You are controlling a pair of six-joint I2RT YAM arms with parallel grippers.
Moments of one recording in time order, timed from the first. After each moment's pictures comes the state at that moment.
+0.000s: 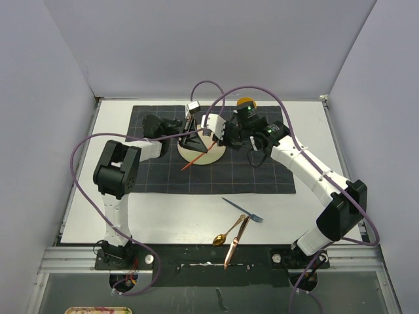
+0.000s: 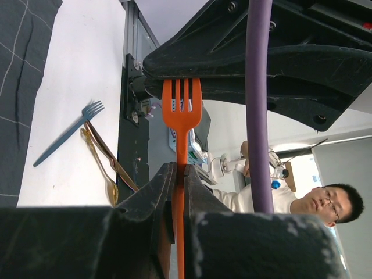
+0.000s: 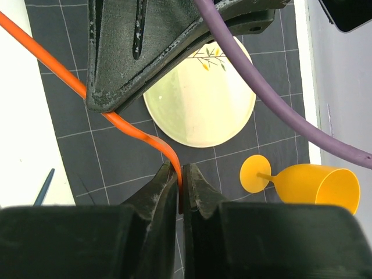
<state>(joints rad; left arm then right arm) -0.34 2.08 1.26 1.46 1.55 -1.90 0.63 1.57 1.51 -0.66 -0.30 -0.77</state>
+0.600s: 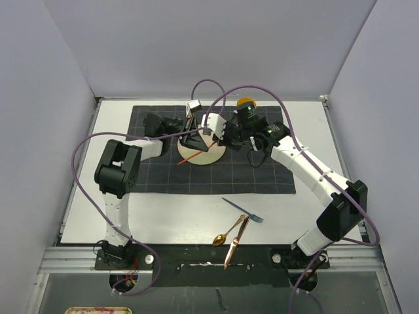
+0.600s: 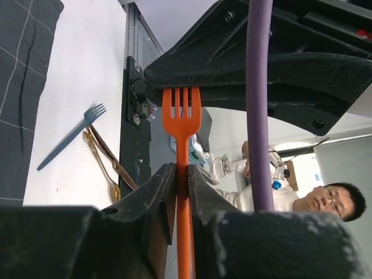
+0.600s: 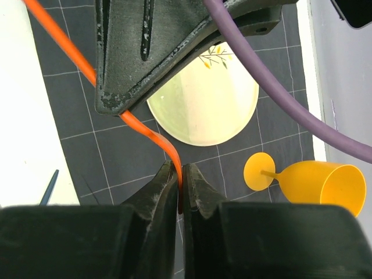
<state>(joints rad) -0.34 2.09 1.28 1.46 1.55 -1.90 0.63 1.56 1.51 -0.66 -0.29 -0.75</state>
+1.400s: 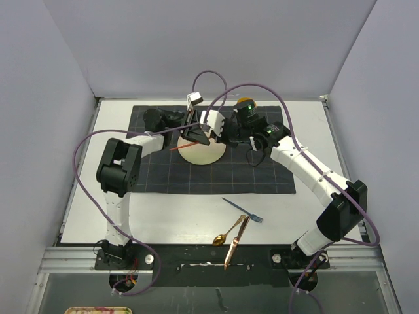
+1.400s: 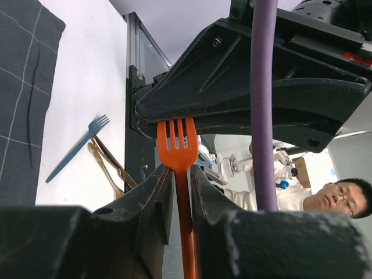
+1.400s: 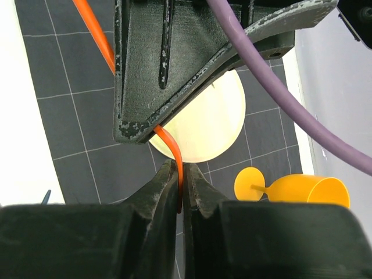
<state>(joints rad) -0.34 2.12 1.40 1.46 1.55 -1.93 0.63 1.56 1.50 -0.59 -0.31 -0.73</state>
